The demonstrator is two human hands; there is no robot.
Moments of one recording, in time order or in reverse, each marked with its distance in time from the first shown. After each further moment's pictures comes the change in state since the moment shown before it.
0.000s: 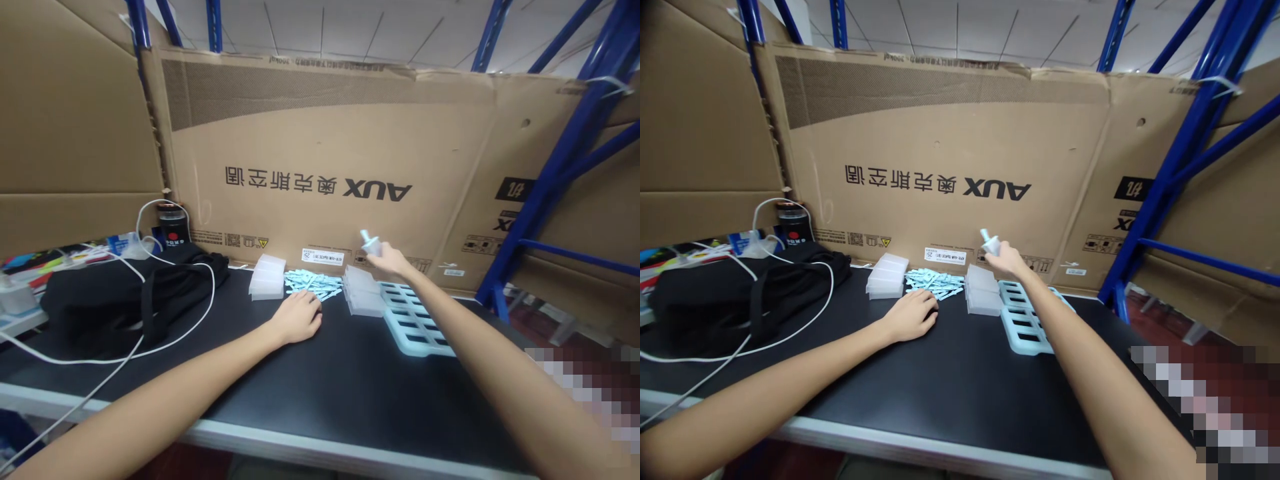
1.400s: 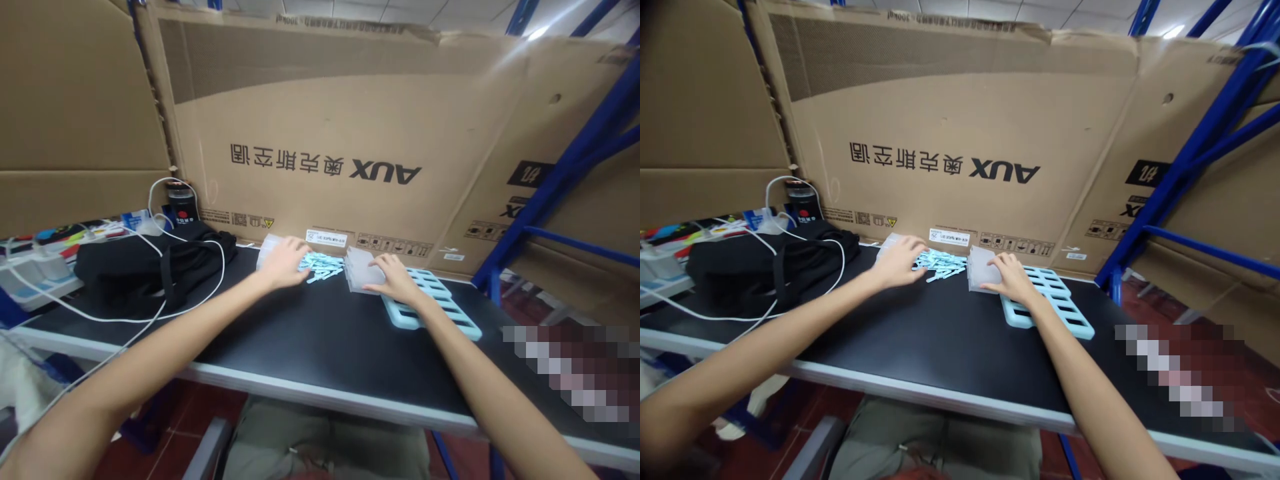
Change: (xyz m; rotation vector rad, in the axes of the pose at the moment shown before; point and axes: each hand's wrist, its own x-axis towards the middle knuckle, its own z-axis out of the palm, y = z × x) left_hand 0.006 -0.045 -0.056 0.096 0.126 -0.025; right_hand -0.086 0.039 0.039 -0.021 0.146 -0.672
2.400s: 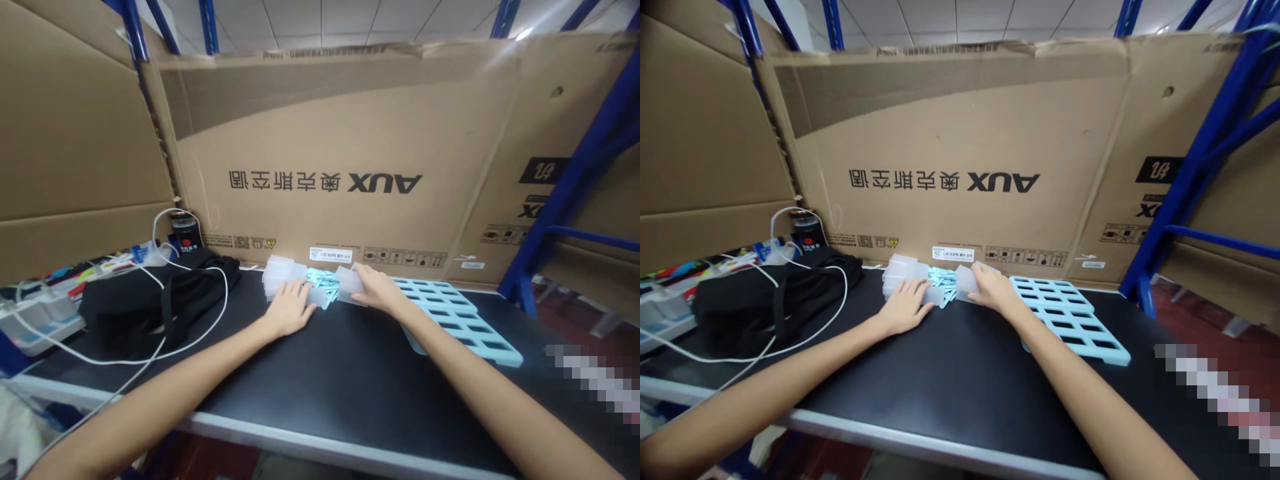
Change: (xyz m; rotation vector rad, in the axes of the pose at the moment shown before) left_hand -0.025 0.011 0.049 -0.010 -0.167 -0.156; right_hand 0.057 -0.061 0.007 -0.140 -0.220 0.168
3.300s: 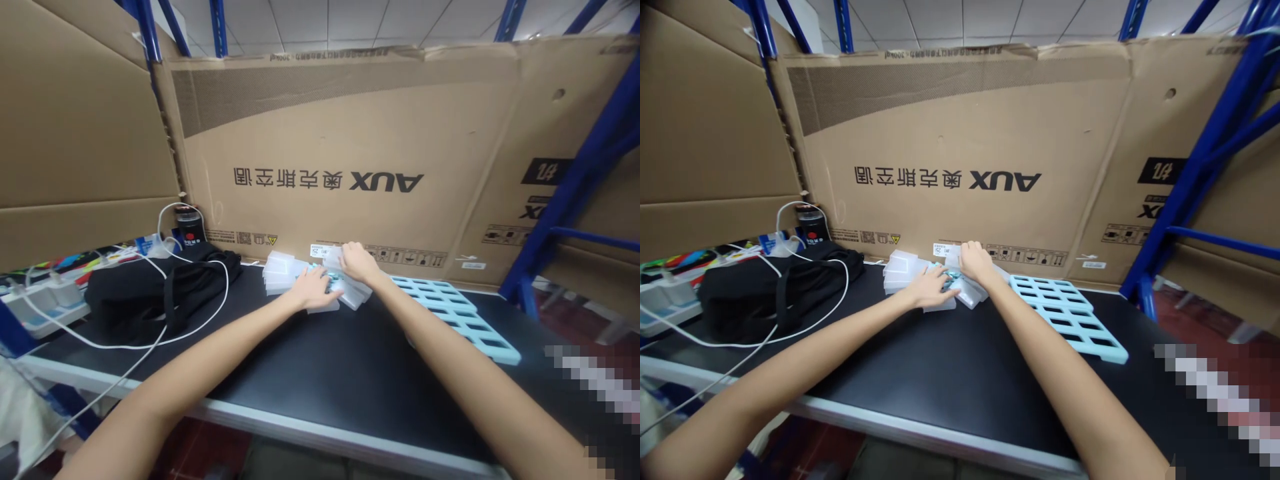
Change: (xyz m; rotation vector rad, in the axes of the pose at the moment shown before) left_hand 0.064 0.028 0.005 -0.050 -0.089 0.064; right_hand 0.063 -0.016 0.001 -0.022 0.081 0.059
